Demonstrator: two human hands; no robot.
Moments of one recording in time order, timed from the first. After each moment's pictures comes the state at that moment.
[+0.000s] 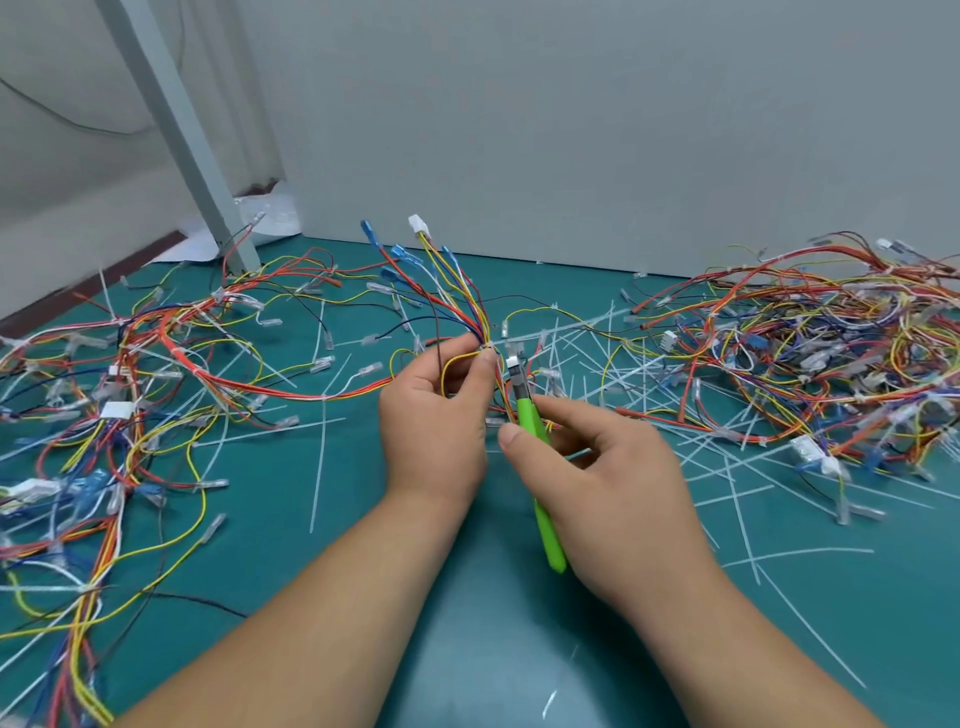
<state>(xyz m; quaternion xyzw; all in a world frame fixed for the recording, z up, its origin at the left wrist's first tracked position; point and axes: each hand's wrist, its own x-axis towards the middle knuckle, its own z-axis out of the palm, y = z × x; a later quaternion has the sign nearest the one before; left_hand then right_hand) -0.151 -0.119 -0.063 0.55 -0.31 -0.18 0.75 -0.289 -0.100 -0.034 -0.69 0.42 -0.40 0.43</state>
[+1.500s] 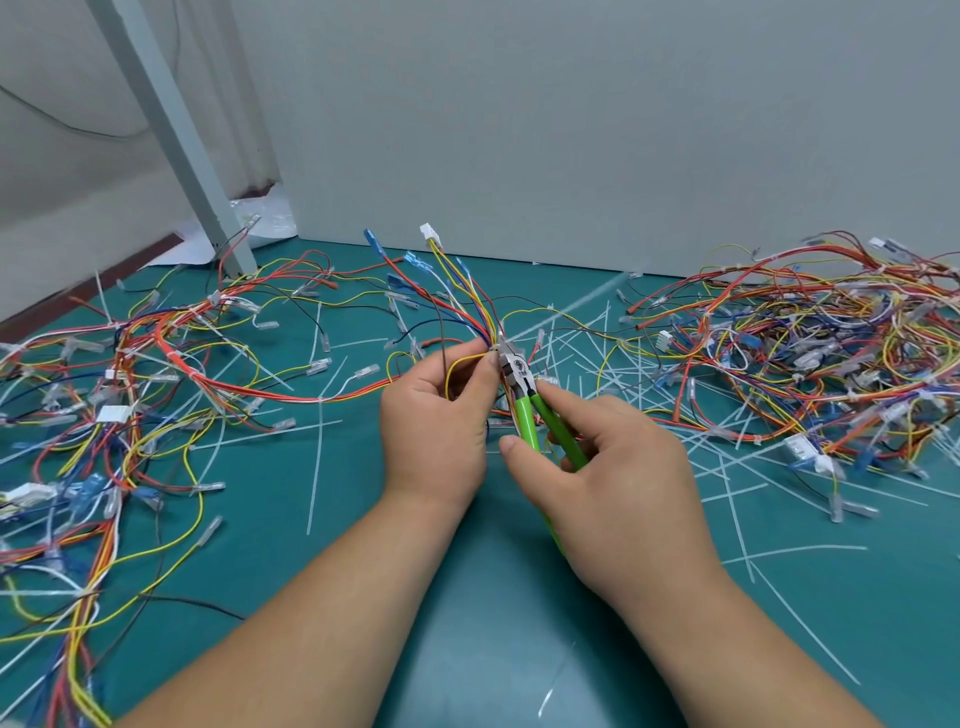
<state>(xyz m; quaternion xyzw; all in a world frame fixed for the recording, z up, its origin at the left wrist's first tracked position) -0.153 -0.118 -0.063 0.53 -0.36 -0.20 0.74 -0.295 -0.109 -0.044 -0.76 0.48 -0.37 0.24</state>
